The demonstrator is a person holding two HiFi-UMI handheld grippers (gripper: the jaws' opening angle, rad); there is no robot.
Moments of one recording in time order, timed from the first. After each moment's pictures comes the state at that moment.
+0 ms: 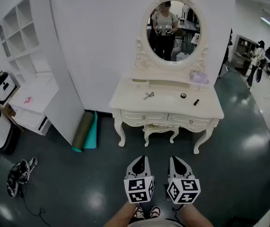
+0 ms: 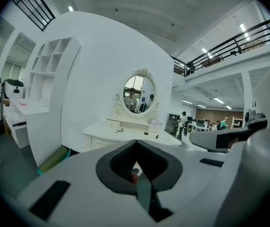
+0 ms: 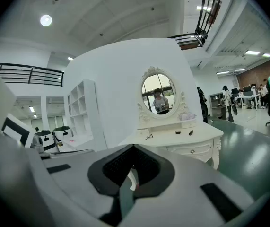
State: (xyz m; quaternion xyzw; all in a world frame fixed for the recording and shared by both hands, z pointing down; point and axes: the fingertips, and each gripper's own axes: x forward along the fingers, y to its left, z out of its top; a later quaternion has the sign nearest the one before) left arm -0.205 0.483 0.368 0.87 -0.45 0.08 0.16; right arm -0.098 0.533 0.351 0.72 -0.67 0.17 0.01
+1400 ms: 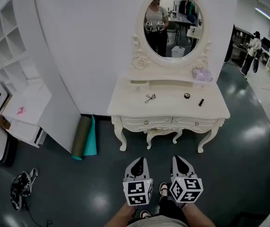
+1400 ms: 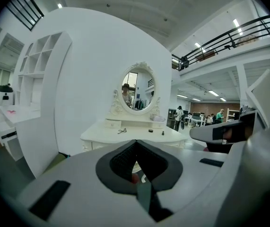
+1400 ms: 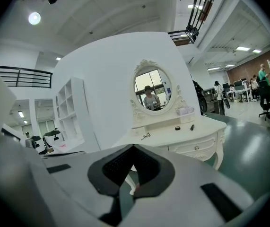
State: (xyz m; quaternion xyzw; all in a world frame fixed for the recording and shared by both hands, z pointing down) left arm -0.219 0.387 0.395 0.89 -0.43 0.11 0.13; right arm -0.096 0.440 0.384 0.74 -0.64 0.20 -0.01
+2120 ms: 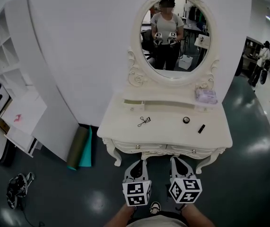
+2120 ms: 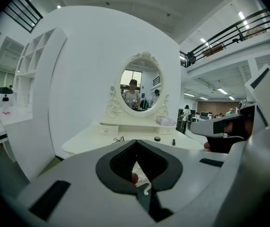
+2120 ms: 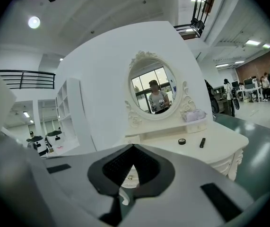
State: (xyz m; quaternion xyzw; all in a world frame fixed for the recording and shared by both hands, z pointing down) left arm -0.089 0.256 0.398 0.87 -0.46 0.12 0.13; right arm 0.040 0.298 0.378 0.71 -0.67 0.20 -0.01
